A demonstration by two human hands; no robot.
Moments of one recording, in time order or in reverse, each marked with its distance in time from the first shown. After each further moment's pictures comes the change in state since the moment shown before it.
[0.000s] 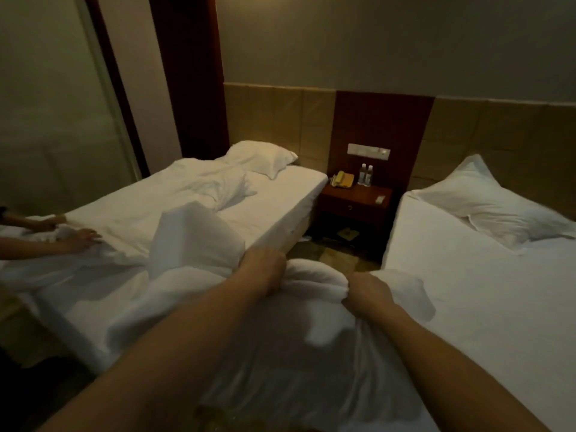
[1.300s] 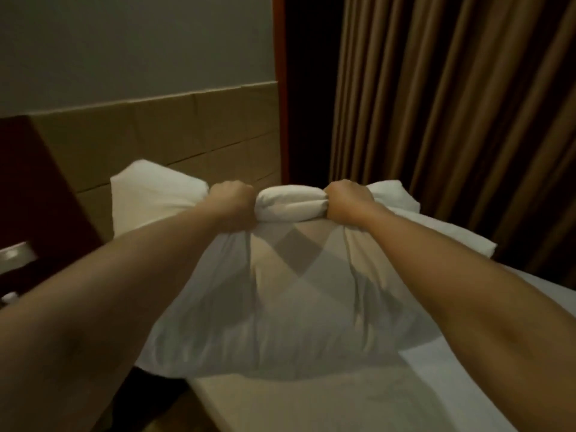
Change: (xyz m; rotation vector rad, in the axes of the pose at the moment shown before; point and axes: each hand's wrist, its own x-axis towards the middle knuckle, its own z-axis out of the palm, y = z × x) left_hand 0.877 0.396 -0.270 -0.064 0.473 1.170; right_hand 0.514 0.526 -0.269 -0.140 0.390 1.142
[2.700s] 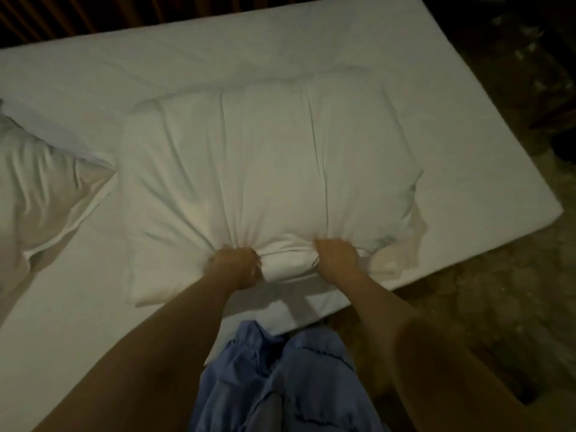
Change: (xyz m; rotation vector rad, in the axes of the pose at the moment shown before) left_hand 0.060 0.049 0.356 0.171 -0.809 1.062; right_hand -0.121 -0.074 0.346 0.151 -0.654 1.053
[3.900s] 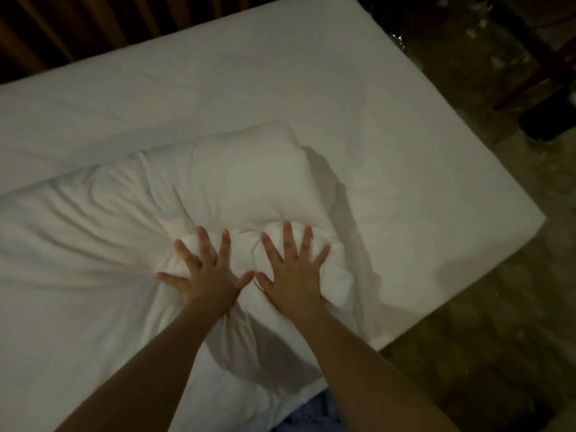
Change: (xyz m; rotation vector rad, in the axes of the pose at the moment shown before) left_hand 0.193 0.121 -0.082 -0.150 0.288 -0.224; right_hand 0.135 0.113 -0.016 0.186 0.406 0.189
